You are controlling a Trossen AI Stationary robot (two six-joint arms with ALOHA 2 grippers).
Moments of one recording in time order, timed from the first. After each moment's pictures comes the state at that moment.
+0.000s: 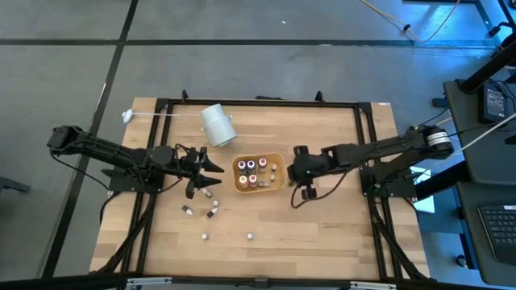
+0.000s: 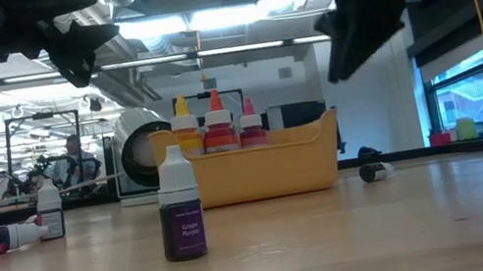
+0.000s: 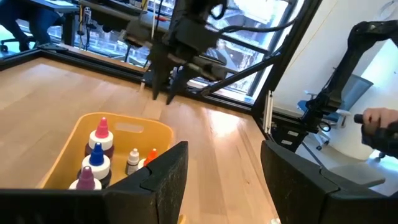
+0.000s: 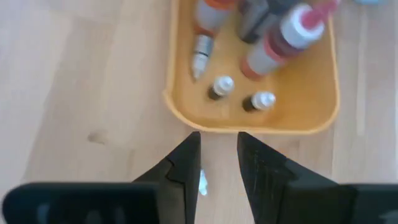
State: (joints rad) left arm -0.12 0.79 0.26 0.48 -0.01 -0.35; right arm 0.11 1.42 0.97 -0.54 0.13 -0.13
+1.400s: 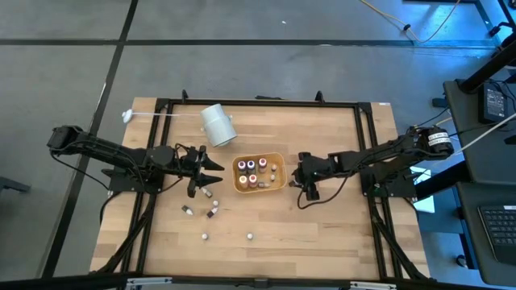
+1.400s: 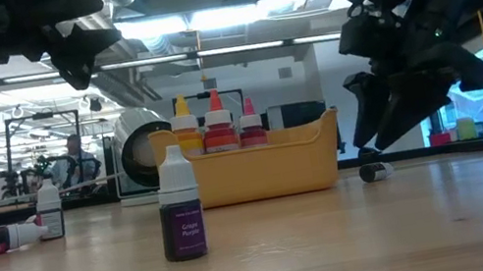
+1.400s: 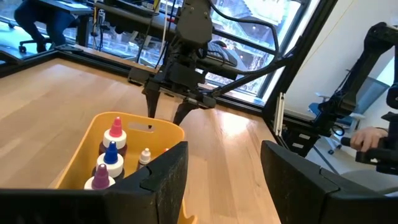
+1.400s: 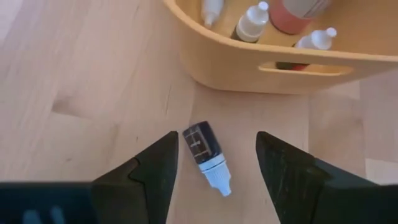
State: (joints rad) left arm -0.12 0.79 0.25 0.47 -0.06 -0.35; right arm 0.05 1.42 0.57 -0.04 0.04 -0.17
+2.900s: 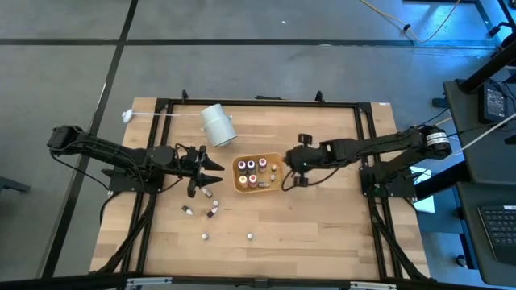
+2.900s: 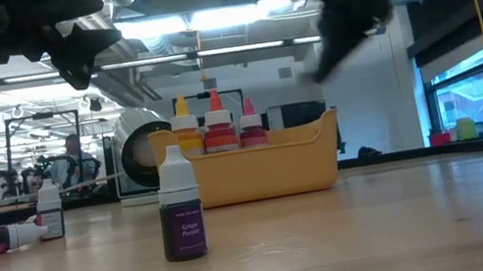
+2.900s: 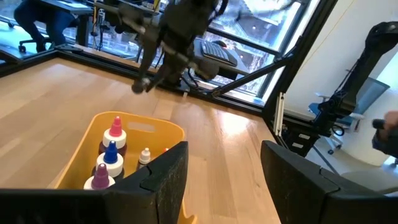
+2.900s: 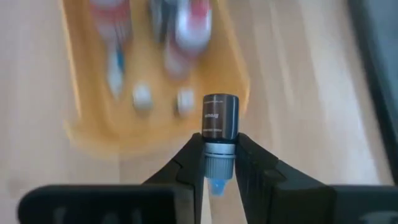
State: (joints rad) left arm -0.12 0.79 0.25 0.47 -0.06 -0.35; right arm 0.04 1.44 1.01 -0.54 0.31 -0.01
